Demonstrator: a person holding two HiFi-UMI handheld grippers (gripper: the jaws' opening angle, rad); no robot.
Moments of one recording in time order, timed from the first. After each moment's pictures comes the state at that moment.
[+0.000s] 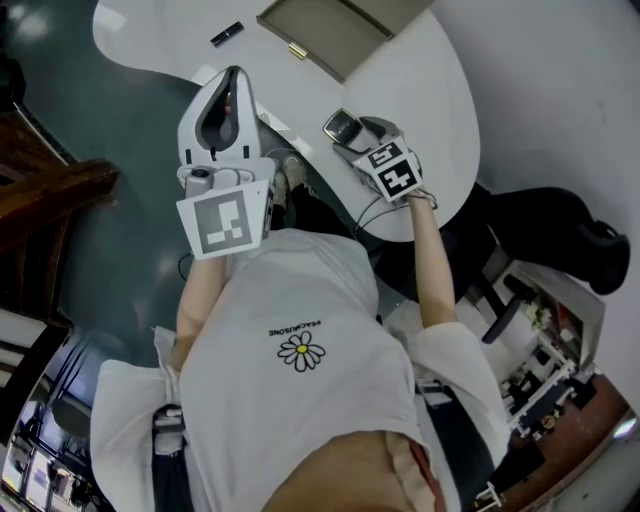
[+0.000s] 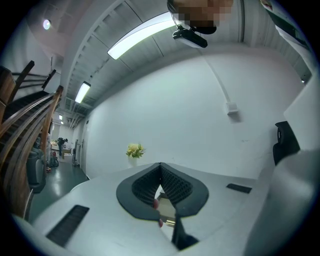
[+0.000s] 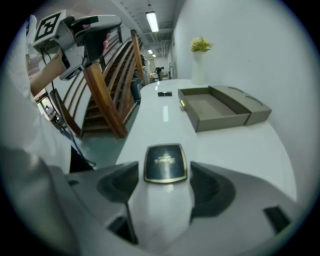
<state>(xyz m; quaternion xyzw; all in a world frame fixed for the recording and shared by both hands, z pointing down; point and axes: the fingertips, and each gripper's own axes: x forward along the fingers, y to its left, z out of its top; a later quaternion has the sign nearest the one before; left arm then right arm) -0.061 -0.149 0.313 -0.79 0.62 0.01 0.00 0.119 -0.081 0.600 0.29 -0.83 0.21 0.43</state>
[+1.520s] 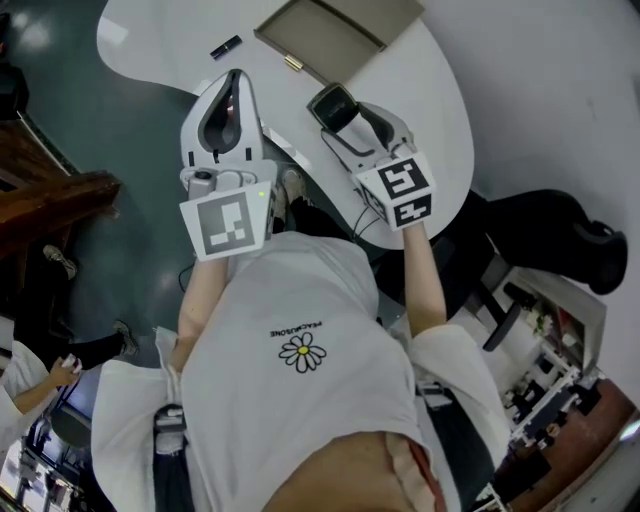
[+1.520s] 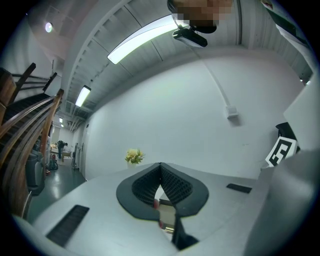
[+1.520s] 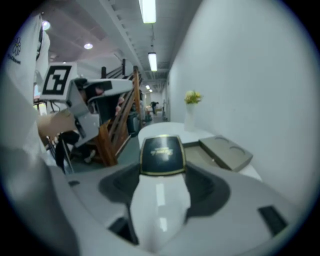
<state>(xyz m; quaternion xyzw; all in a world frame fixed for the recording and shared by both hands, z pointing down) -0.057 -0.149 0.291 -0.79 0.62 0.03 0.02 0.080 -0.117 0.444 0.38 -0.88 0.12 0.26</state>
